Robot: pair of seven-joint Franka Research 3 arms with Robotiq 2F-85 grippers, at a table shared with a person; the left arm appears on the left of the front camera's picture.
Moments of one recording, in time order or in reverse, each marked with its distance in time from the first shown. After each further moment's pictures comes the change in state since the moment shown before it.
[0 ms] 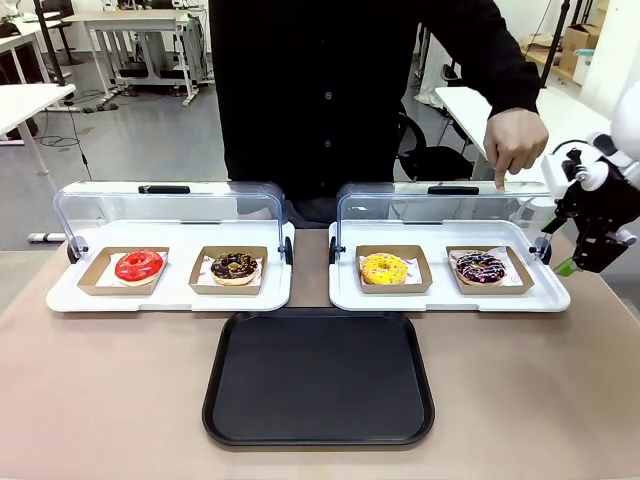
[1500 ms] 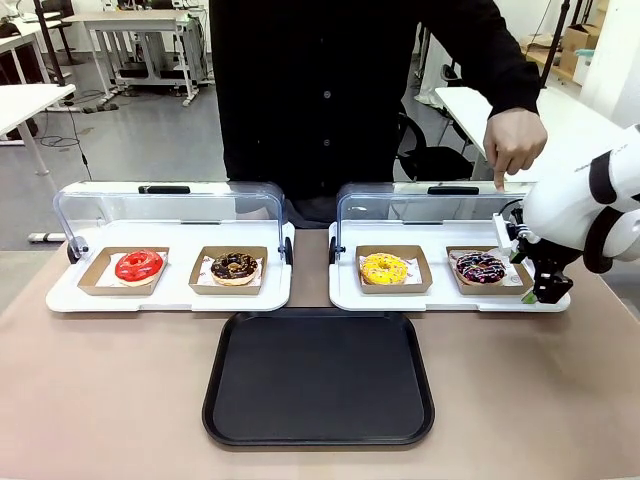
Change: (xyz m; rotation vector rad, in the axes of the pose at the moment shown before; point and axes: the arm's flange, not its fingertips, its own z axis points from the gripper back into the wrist) left arm 0.000 0.000 0.000 -0.001 0.000 -0.001; right arm -0.006 -0.016 -0.114 -0.047 0.142 0.101
